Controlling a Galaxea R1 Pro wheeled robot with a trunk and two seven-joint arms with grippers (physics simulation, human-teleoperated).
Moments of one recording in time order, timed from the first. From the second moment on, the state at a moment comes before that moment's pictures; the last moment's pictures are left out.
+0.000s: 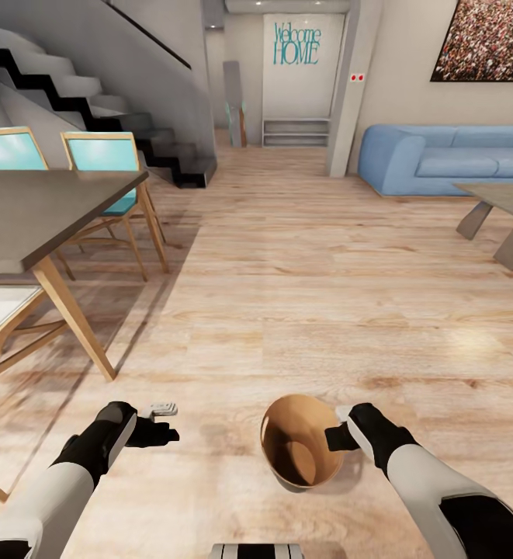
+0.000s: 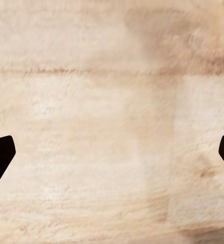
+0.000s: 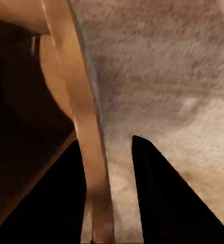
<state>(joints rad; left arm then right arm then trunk) -0.72 0.11 -0.01 -0.58 -0.01 0.79 -0.26 -0.84 -0.01 0.10 -0.30 -0.01 0.65 0.10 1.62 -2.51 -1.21</state>
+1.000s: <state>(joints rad) -0.72 0.11 -0.01 -0.58 -0.01 0.79 -0.26 -0.83 -0.02 0.10 -0.31 0.02 0.65 0.09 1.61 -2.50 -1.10</state>
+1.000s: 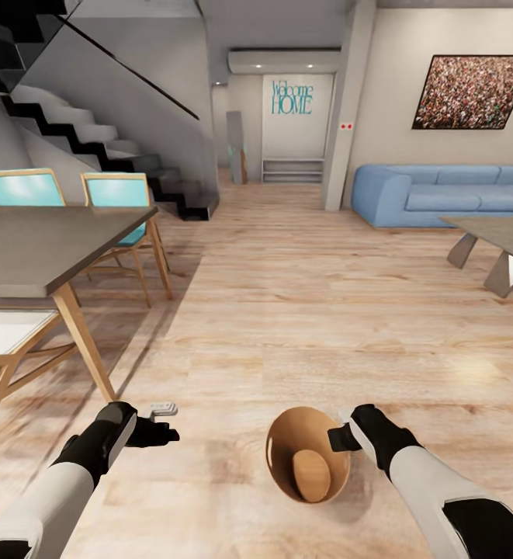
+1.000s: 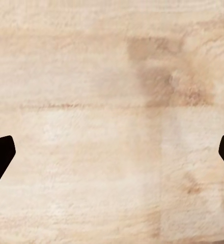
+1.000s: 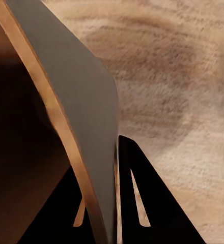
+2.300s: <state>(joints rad) -0.72 0.11 -0.01 -0.58 -0.01 0.79 -0.26 -0.80 -0.02 0.10 -0.31 0.00 0.59 0.11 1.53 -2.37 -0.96</state>
